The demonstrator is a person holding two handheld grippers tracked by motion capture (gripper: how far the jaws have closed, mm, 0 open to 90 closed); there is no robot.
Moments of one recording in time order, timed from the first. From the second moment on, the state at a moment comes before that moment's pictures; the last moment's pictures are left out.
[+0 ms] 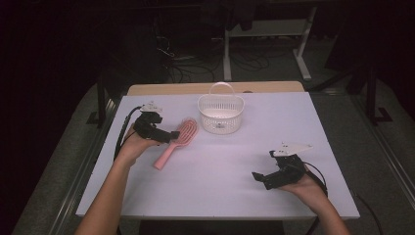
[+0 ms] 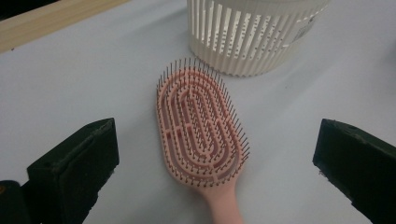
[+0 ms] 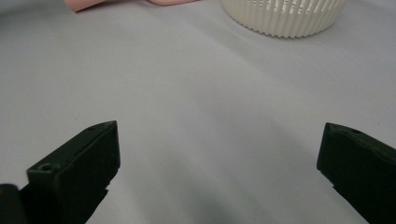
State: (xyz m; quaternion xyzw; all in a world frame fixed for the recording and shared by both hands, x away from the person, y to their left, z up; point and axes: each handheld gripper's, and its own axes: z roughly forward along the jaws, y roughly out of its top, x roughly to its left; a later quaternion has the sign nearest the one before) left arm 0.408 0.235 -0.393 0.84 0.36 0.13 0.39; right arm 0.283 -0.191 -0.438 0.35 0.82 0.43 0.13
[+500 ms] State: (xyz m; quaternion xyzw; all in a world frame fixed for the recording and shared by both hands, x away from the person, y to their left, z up) left arm 0.407 0.232 -0.406 0.86 0.37 0.12 0.34; right arm 0.283 -0.191 -0.438 0.34 0.83 0.43 0.13
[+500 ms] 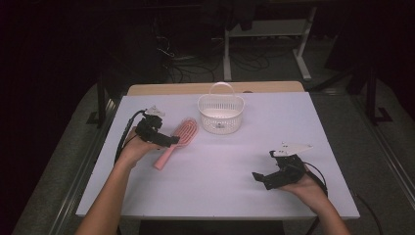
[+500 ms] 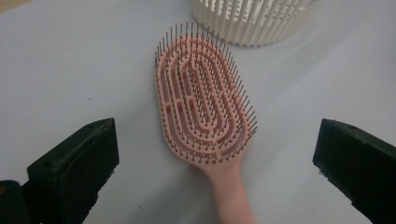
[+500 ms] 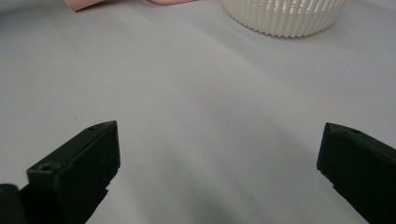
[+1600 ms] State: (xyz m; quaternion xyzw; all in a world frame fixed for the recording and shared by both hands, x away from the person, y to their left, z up) left arm 0.407 0.227 -0.420 0.86 0.41 0.10 0.29; right arm 0.283 -0.190 -0.438 0.34 0.83 0.43 0.13
